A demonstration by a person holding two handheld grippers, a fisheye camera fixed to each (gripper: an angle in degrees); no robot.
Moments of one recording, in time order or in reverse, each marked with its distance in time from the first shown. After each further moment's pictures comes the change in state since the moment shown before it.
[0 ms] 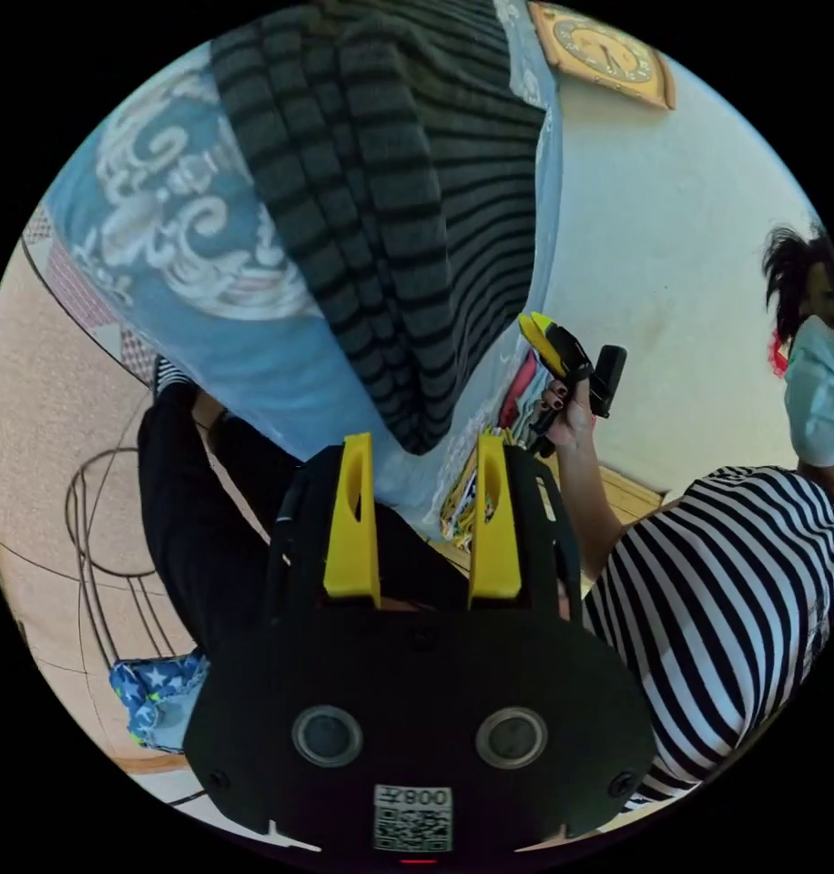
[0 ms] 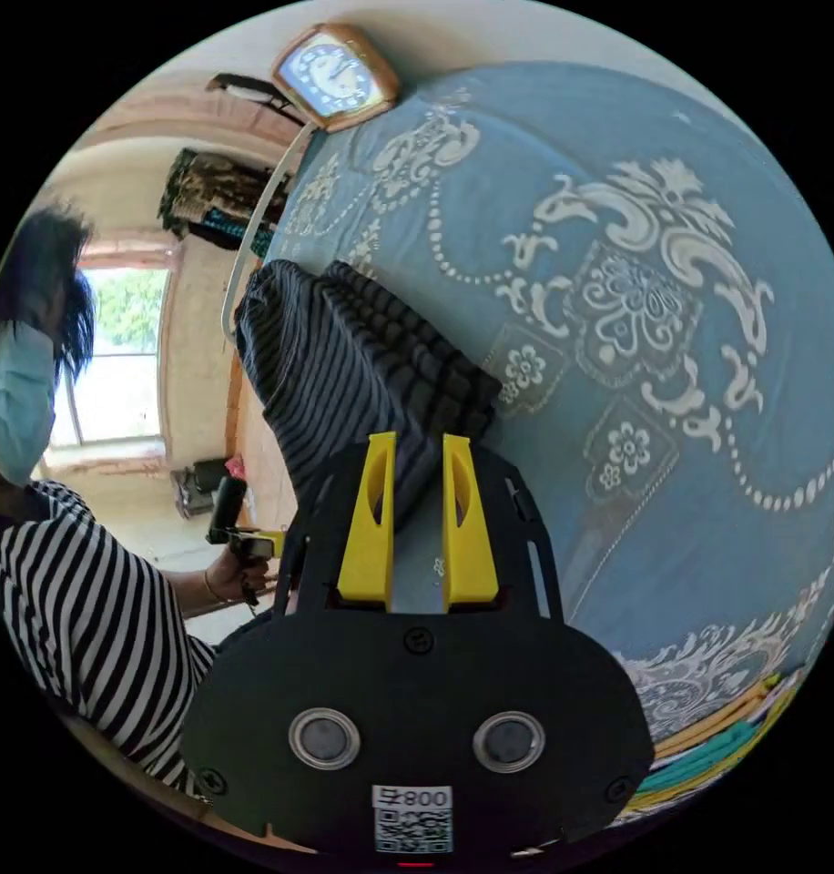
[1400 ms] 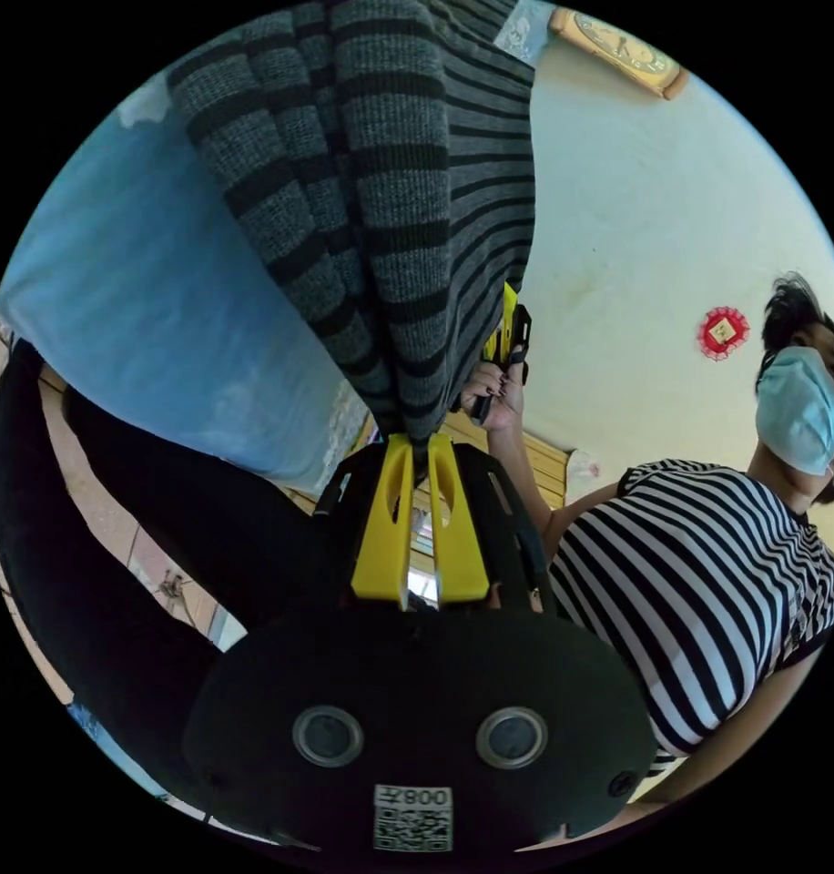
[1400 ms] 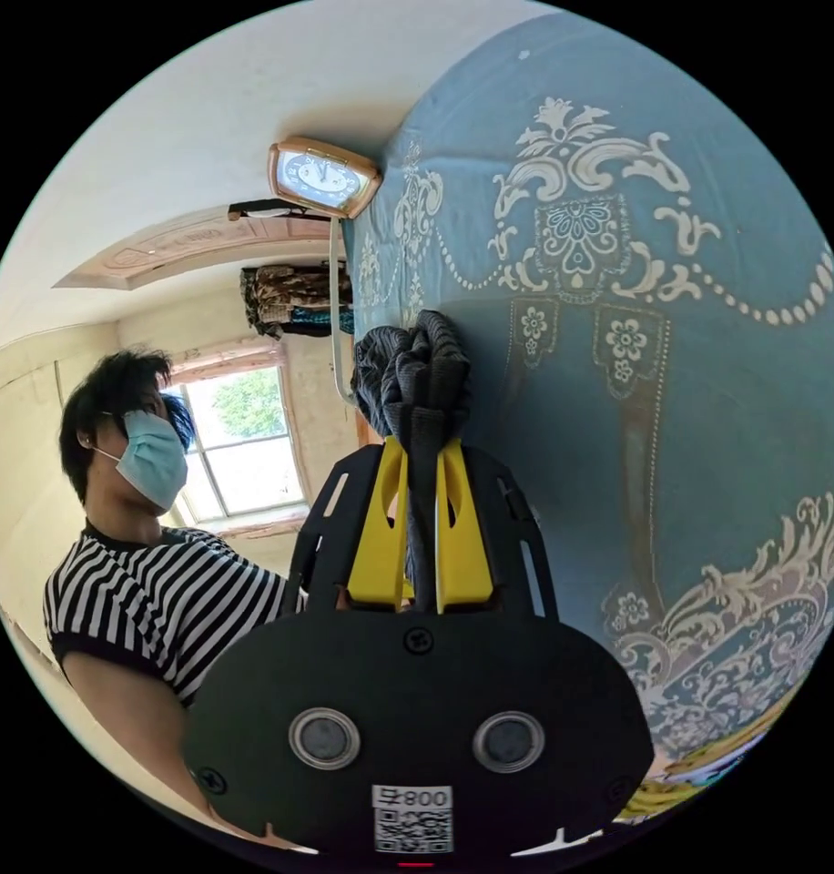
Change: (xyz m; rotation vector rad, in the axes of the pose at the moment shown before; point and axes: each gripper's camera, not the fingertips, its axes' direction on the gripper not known) left arm 0.053 0.017 -0.034 -0.150 0.368 0.024; right arm 0.092 0.041 -0.033 0.133 -0.520 0.236
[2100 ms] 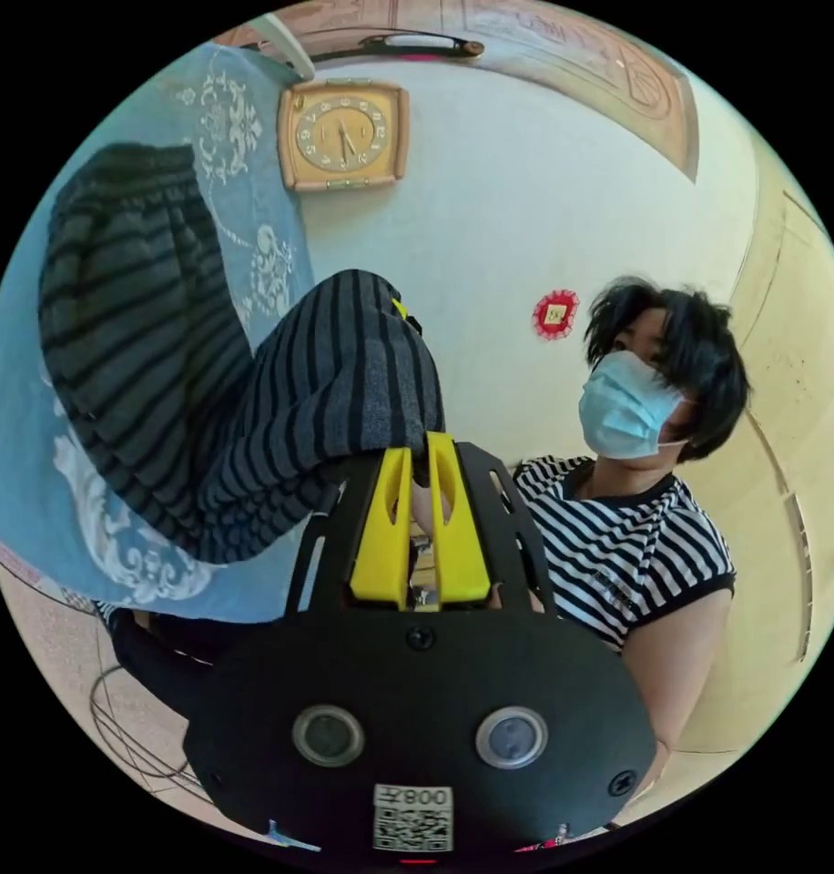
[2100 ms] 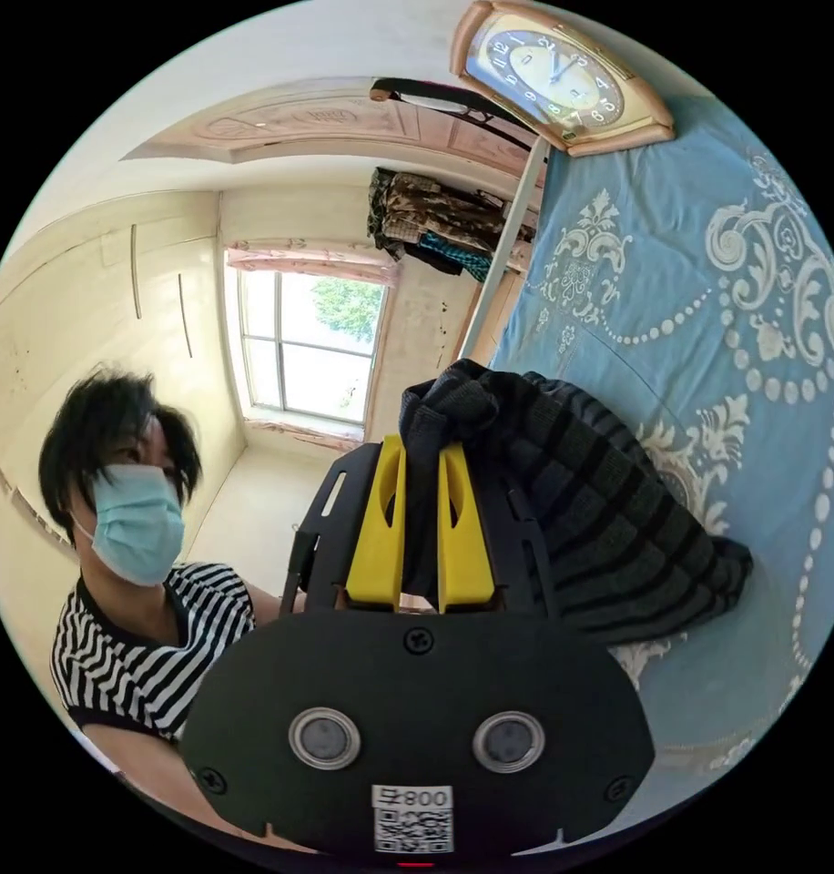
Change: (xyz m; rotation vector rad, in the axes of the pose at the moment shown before) left arm 0.209 0.018 -0.219 0.261 0.106 0.525; right arm -0.165 -0.168 0.227 -0.217 -0.228 -0.419
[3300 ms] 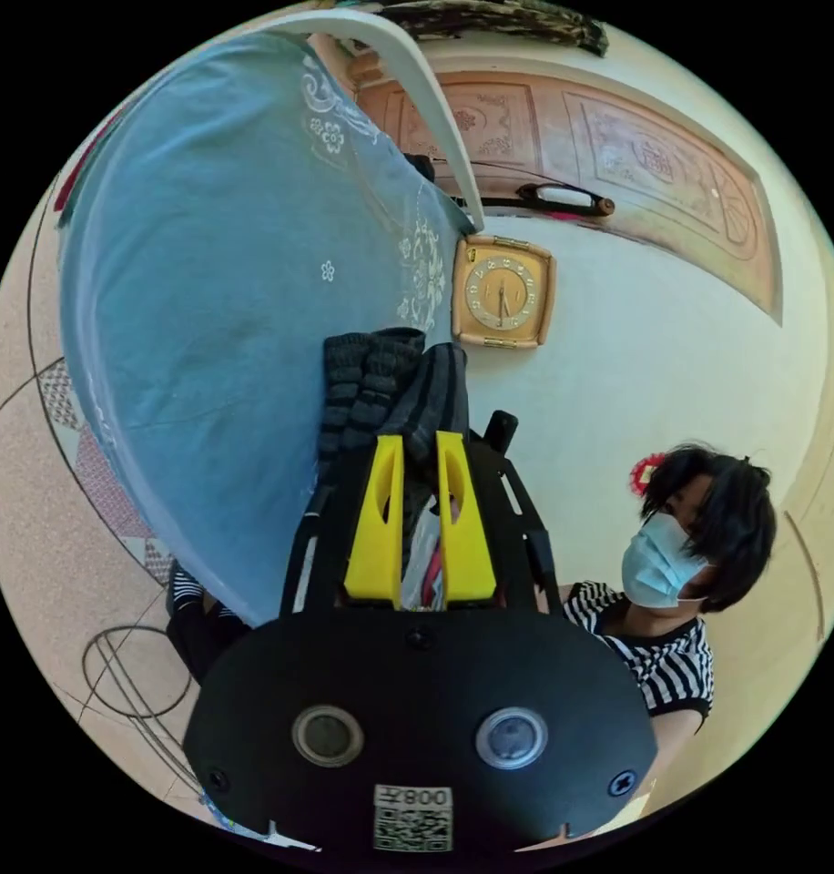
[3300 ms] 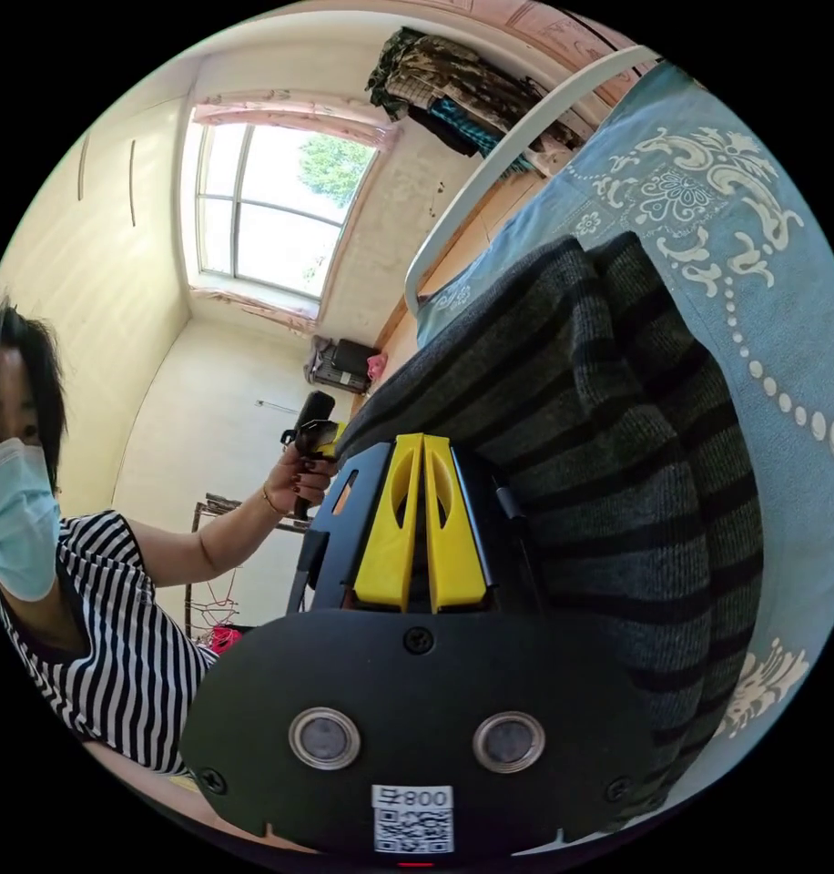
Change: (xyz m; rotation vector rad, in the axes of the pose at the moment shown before) left arm 0.057 -0.037 0.019 0.390 -0.304 -0.280; right arm 0.064 -0.110 0.276 -0.417 0.180 -0.186
